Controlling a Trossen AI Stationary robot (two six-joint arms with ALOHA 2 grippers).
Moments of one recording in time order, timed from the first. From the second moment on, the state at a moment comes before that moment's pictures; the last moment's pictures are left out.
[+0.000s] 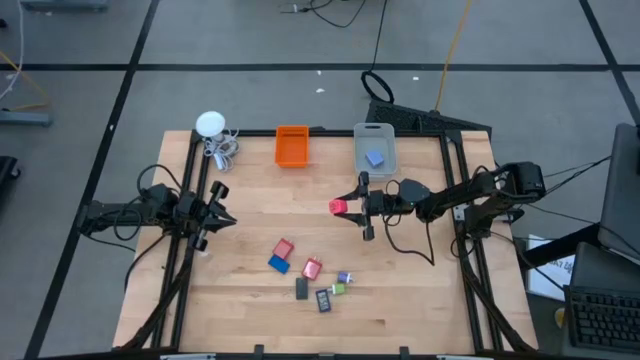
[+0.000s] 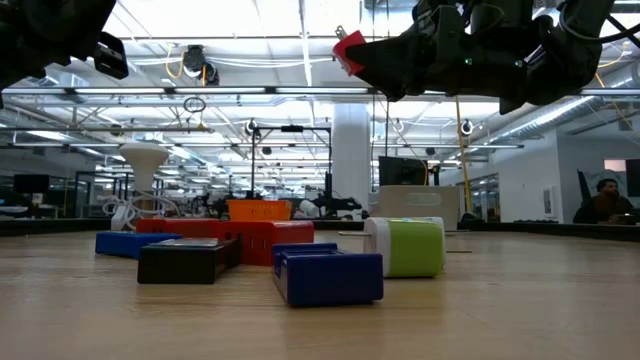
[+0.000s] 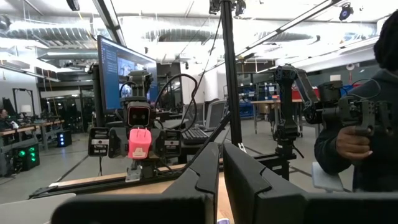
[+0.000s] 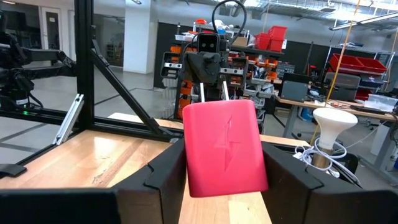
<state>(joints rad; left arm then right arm) 0.01 0.01 0.02 0.32 0.32 -0.01 -0.06 1.55 0.51 1.18 -0.16 -0.12</state>
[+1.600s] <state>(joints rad) 0.01 0.01 0.02 0.32 0.32 -0.01 -0.07 1.55 0.51 1.22 -0.02 0.06</state>
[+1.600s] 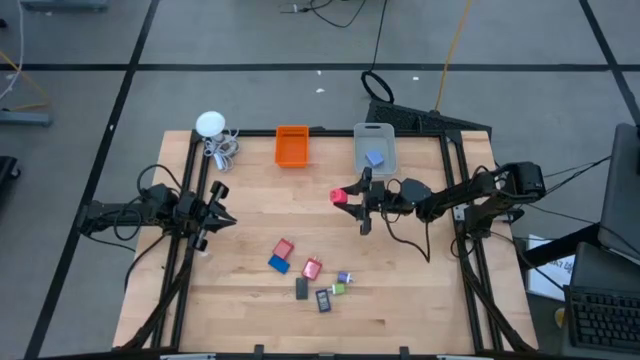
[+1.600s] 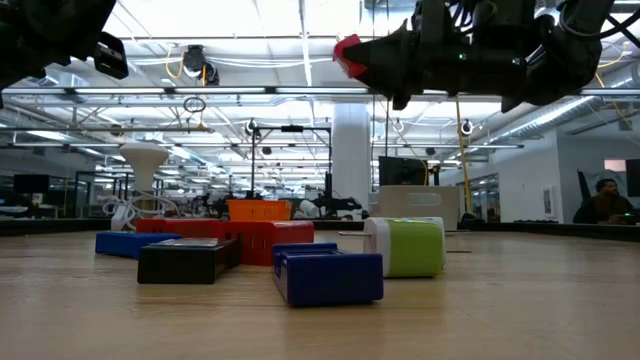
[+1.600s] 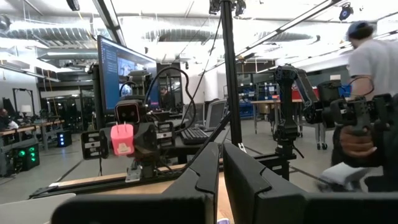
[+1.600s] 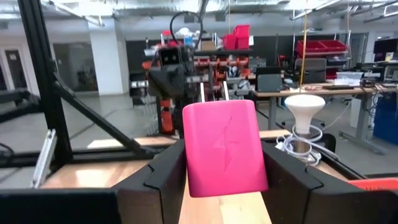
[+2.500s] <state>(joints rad) 0.01 0.01 0.02 0.32 0.32 -0.01 -0.07 1.55 0.51 1.22 -0.03 0.07</state>
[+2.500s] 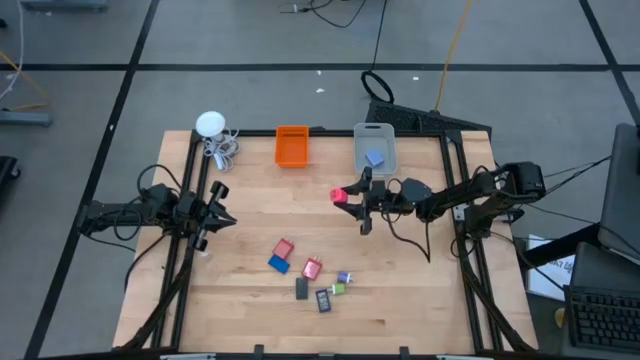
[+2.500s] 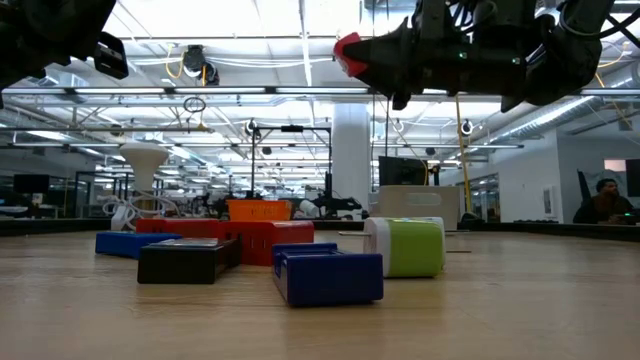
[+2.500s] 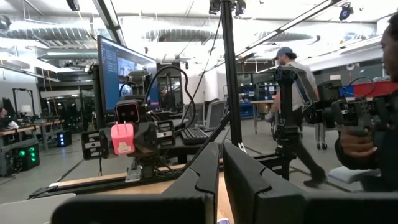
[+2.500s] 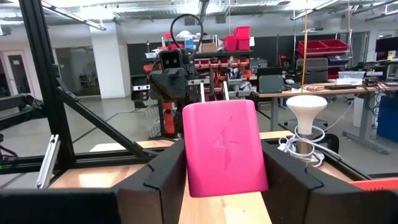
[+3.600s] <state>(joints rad) 0.01 0.01 0.02 0.32 0.32 -0.01 -0.07 1.55 0.51 1.33 0.00 0.32</state>
